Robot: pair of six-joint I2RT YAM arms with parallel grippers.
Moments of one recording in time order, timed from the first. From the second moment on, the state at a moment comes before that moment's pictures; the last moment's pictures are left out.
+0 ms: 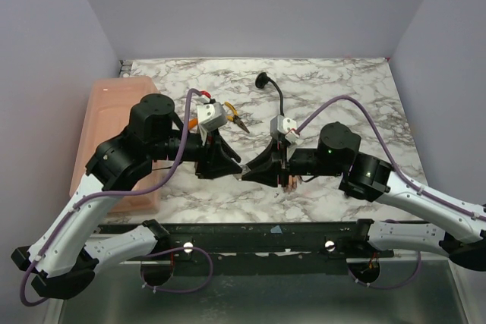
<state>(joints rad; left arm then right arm) -0.72 0.97 1.40 -0.81 0.74 -0.08 1.08 1.02 1.06 -0.13 -0.41 0.05</state>
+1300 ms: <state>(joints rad) -0.72 0.71 1.10 -0.57 0.82 0.05 1.08 0.94 1.04 -0.13 -0.42 0.16</state>
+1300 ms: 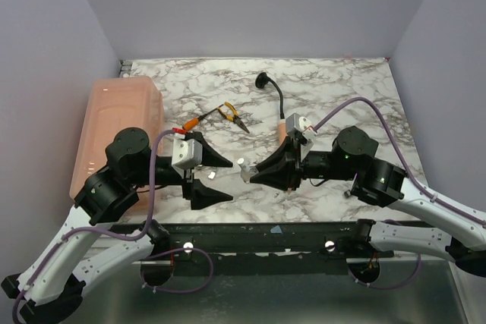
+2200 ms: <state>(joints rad) -0.72 0.61 0.92 -0.43 0.78 0.11 1.08 0.91 0.95 -0.02 -0.43 0.21</state>
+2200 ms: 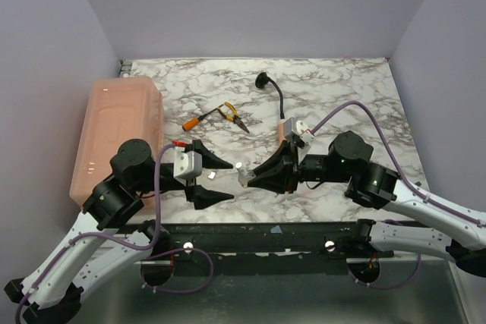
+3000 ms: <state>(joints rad) -0.72 0.77 1.02 -0.48 0.91 0.09 1.07 0.99 0.98 -0.02 -0.53 0.16</state>
